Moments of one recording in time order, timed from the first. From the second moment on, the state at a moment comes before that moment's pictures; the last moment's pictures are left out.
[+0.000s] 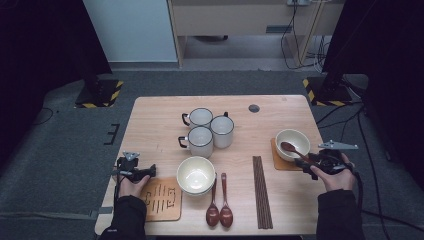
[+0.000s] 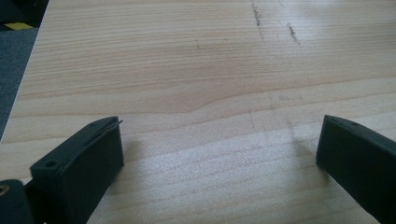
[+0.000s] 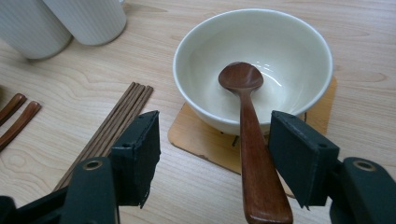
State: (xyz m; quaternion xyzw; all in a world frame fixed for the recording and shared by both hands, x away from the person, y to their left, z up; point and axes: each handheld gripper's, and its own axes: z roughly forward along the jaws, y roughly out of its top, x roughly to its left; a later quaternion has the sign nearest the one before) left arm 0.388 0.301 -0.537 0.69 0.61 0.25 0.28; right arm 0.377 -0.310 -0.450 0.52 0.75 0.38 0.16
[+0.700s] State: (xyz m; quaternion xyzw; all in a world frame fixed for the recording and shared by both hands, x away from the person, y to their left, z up) left arm 0.388 0.301 -0.537 0.69 0.61 0.25 0.28; right arm 0.374 -0.294 -0.447 0.51 0.75 0.39 0.16
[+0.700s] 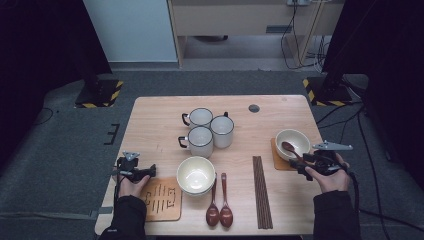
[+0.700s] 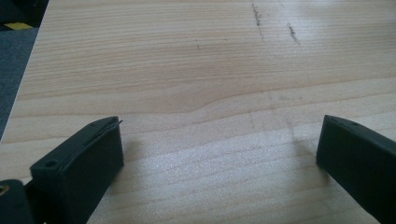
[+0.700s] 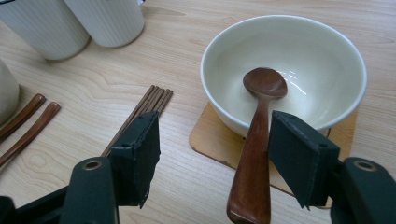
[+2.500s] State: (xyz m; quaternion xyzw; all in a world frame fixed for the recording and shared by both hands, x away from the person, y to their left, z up) left arm 0.388 0.301 -0.537 0.69 0.61 0.25 0.28; right arm 0.352 -0.249 -0.425 0.45 0.76 0.42 0.20
